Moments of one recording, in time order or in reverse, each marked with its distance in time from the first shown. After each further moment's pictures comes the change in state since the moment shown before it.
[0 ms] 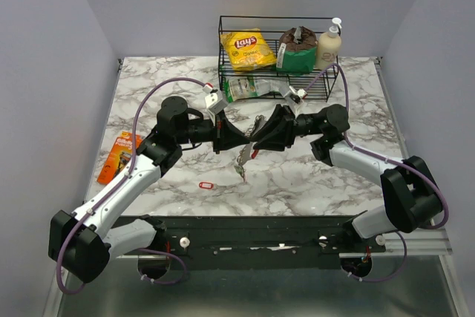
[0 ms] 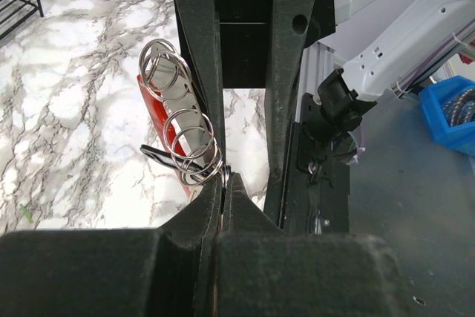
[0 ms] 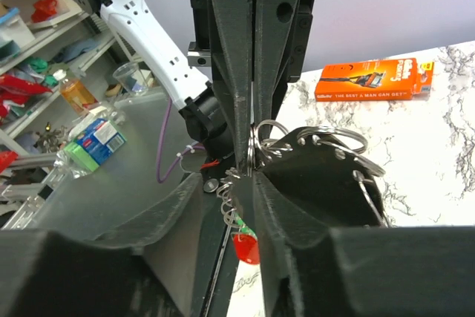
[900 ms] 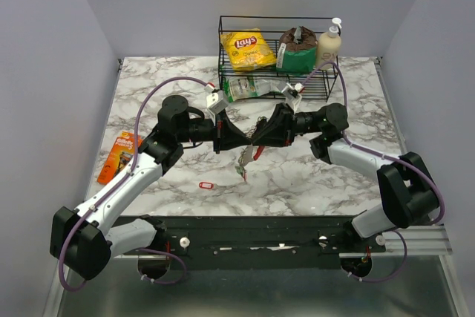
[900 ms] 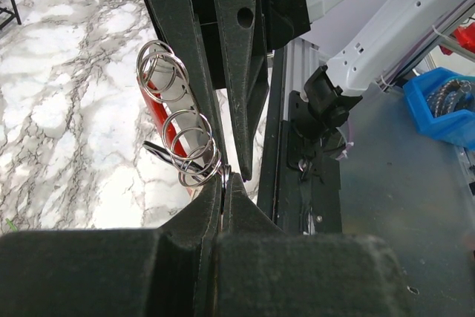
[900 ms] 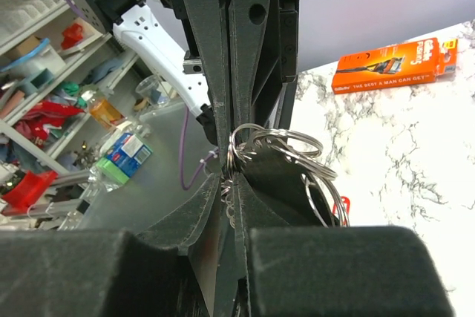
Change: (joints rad) left arm 0.001 0.026 0.000 0.049 0.066 -0.014; right arm -0.006 0.035 0.020 0.034 0.002 0.156
